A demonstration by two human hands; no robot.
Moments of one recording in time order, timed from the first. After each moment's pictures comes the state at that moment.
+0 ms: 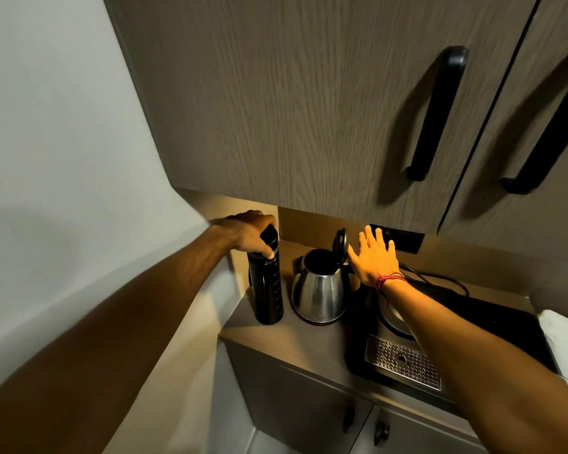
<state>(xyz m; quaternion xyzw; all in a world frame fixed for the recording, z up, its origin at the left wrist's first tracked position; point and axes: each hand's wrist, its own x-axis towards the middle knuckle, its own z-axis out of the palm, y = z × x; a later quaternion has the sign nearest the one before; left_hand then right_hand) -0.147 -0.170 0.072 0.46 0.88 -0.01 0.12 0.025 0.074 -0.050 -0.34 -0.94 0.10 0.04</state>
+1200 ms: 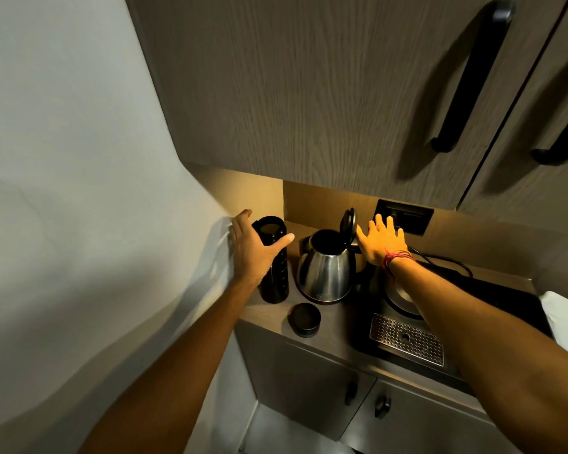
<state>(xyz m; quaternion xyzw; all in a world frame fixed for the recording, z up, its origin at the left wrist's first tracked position) -0.109 -0.184 -0.050 0.23 0.85 0.46 -0.10 0.028 0.067 -0.043 -0.37 -0.92 0.12 0.00</state>
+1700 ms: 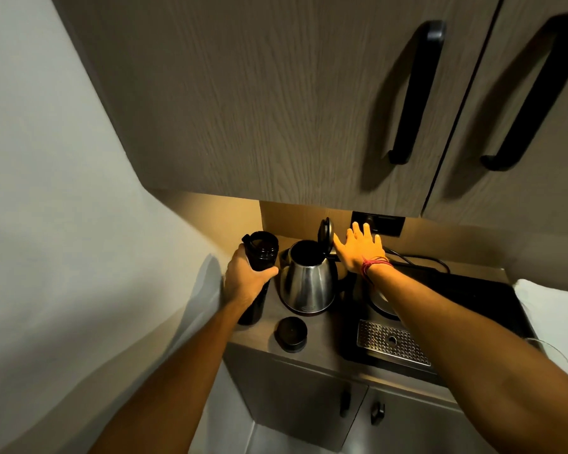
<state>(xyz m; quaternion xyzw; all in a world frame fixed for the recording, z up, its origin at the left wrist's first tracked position) -0.106 -0.164 -0.076 0.22 0.86 0.47 0.03 0.028 0.067 -0.045 -0.38 -0.91 0.13 0.00</state>
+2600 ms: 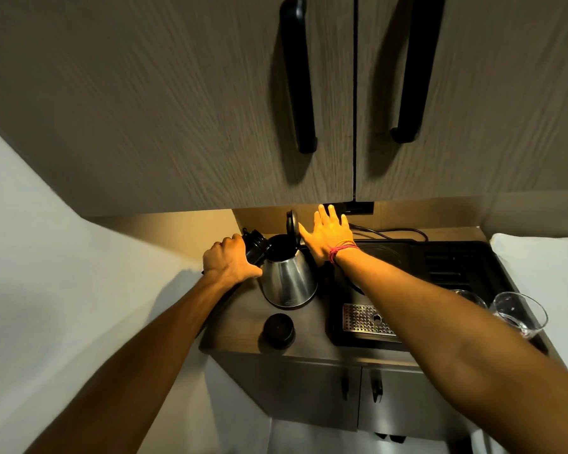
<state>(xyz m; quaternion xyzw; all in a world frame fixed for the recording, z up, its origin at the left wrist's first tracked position) -0.104 -0.119 -0.016 0.37 0.93 -0.04 -0.05 0.027 0.072 -0.054 -0.37 -0.91 0.15 0.05</state>
